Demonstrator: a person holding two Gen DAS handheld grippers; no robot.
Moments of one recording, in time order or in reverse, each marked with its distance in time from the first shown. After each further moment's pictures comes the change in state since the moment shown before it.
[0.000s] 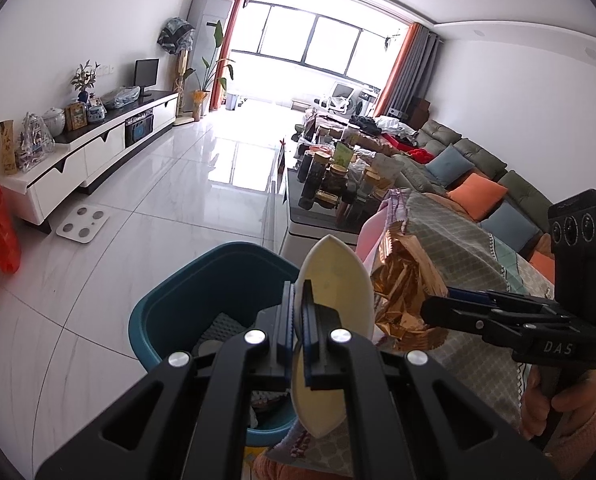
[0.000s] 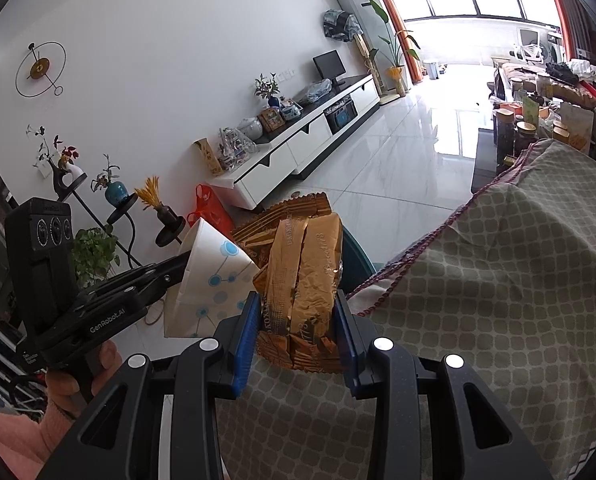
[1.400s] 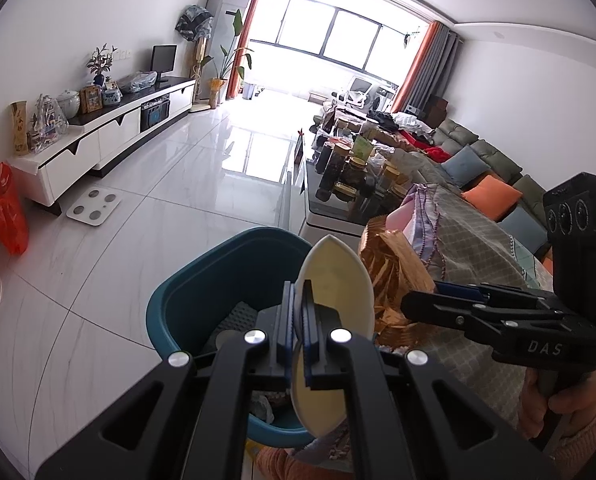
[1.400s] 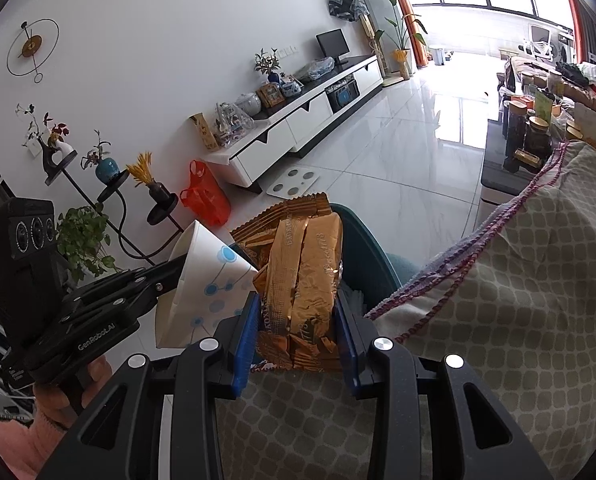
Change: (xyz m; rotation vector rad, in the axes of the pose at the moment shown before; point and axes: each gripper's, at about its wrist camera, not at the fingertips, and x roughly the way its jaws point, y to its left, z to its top) left arm 0.018 0.020 -0.007 -0.051 0.028 0.041; right arm 0.043 0.014 0.018 -0.033 0.092 -0.029
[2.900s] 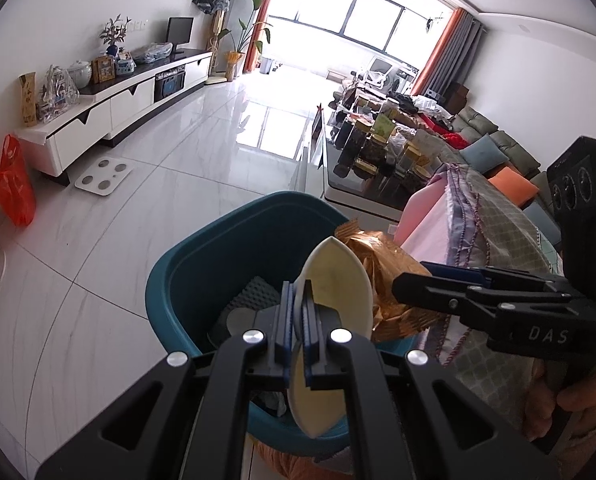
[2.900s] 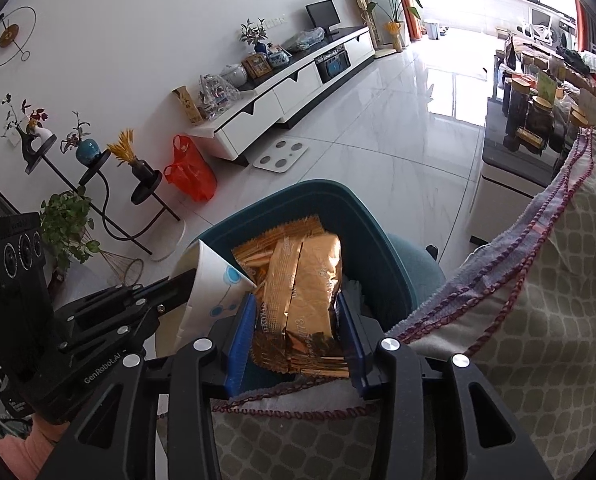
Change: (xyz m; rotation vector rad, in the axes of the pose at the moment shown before) left arm 0.042 0.023 -0.011 -0.059 0.096 0.042; right arm 0.047 0.002 0.013 0.017 0.114 -0.047
